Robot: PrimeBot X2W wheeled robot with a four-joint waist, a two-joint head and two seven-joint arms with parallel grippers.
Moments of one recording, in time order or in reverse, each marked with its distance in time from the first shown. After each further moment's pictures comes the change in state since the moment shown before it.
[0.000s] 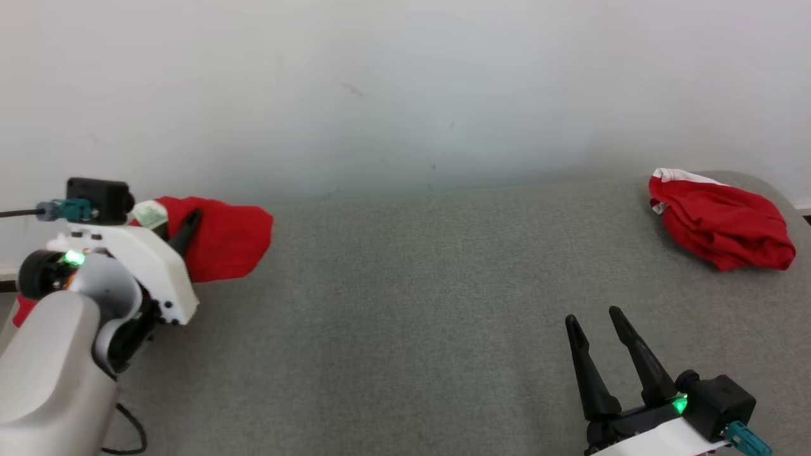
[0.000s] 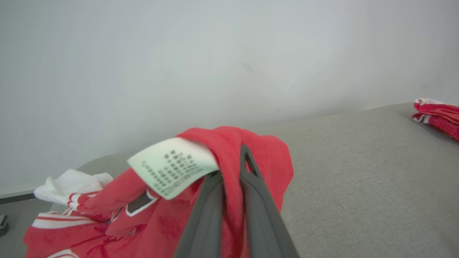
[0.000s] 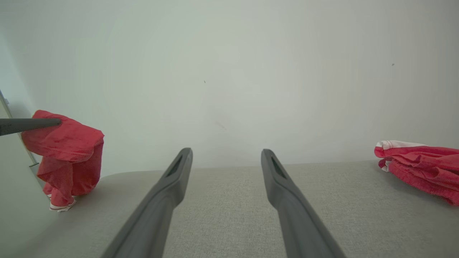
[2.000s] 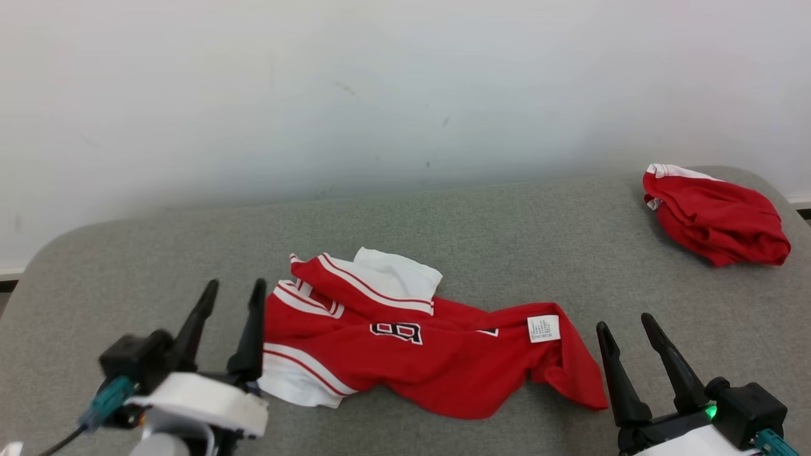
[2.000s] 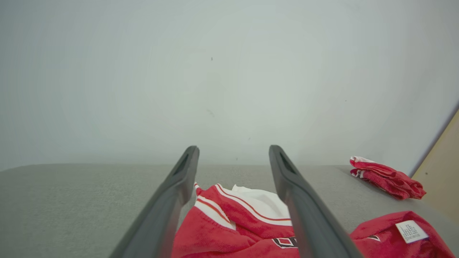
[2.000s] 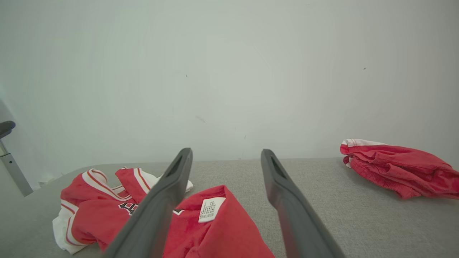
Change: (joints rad) left arm 0.403 -0.166 0.005 -0.320 0.020 0.183 -0.511; right arm 0.024 -0.067 -0.034 -0.009 -0.006 0.000 0.000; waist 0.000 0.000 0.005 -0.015
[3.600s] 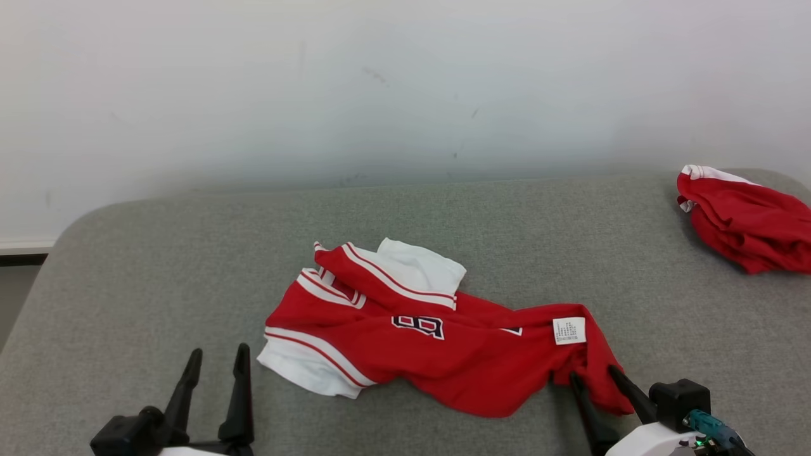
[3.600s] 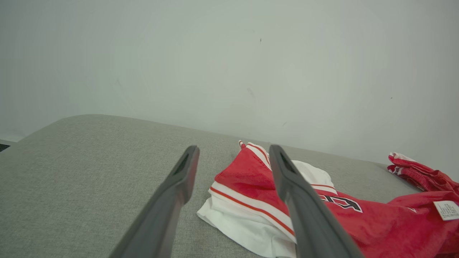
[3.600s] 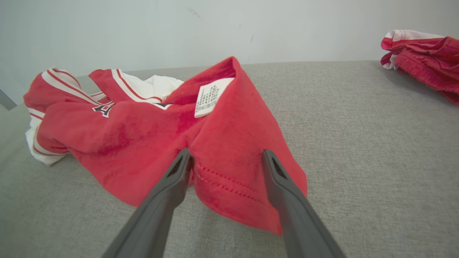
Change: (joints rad) left arm 0.229 -0.247 0.334 -0.032 0.270 -0.164 -0.001; right arm -0.069 0.066 -0.007 0.291 -0.066 0.000 0.201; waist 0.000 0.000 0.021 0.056
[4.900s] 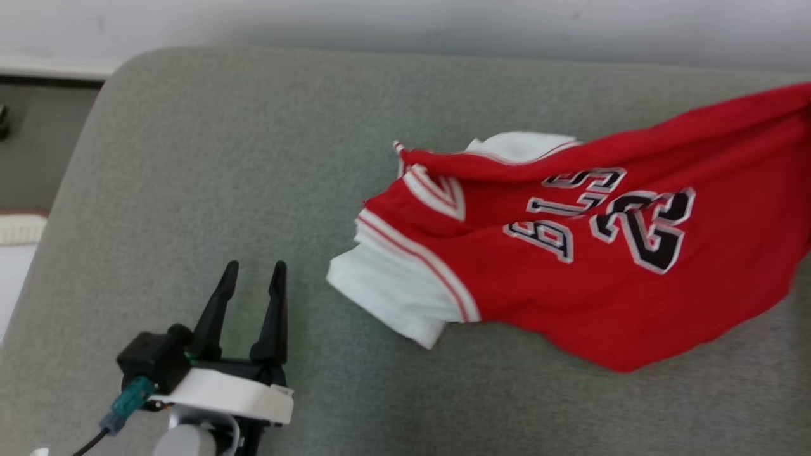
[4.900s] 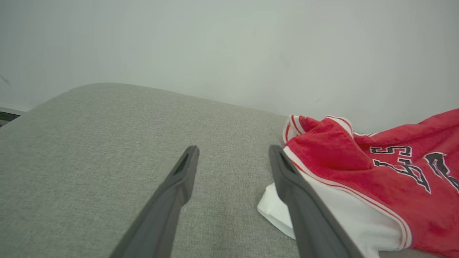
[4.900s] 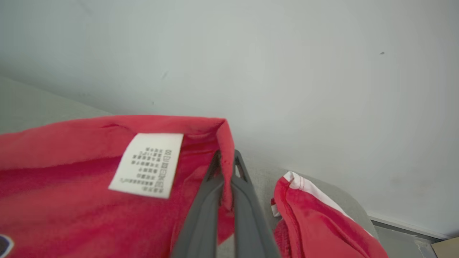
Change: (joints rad) left arm -0.200 0.009 -0.091 0.014 -0.019 -0.019 0.000; right arm -0.656 -0.483 -0.014 0.170 -0.006 0.000 0.185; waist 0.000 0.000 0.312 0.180
